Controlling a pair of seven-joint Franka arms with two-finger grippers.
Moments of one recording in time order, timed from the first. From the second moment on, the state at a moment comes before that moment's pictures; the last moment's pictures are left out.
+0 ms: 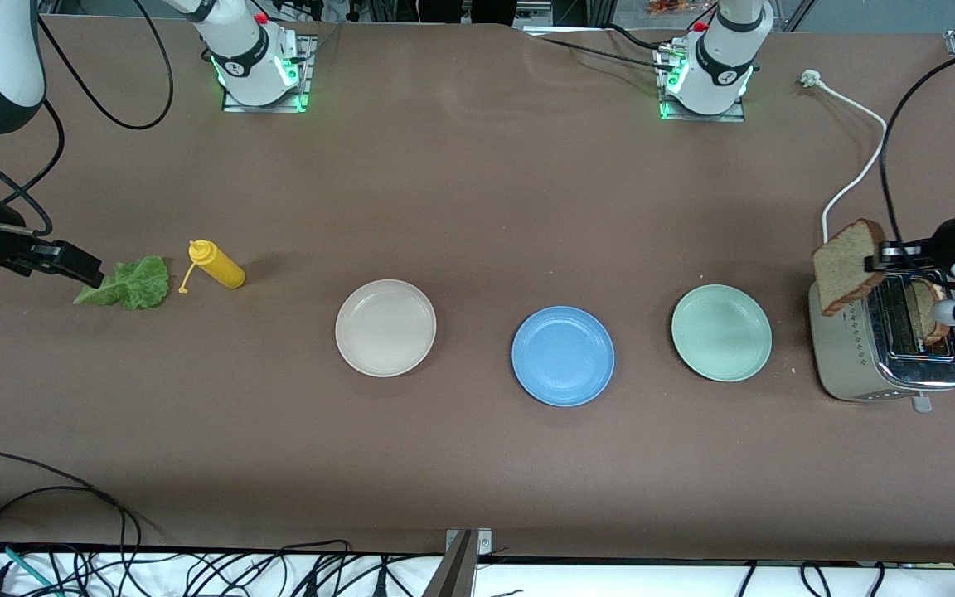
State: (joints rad) left arm 0.23 0.31 -0.14 -1.41 -0.05 1.46 0.09; right arm 0.25 0.21 -0.27 -1.49 0.00 1.73 0.13
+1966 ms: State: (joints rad) left arm -0.11 0.67 -0.15 -1.50 -0.81 2.00 -0.03; right arm 0.24 0.21 -0.28 -1.48 0.00 1.73 0.13
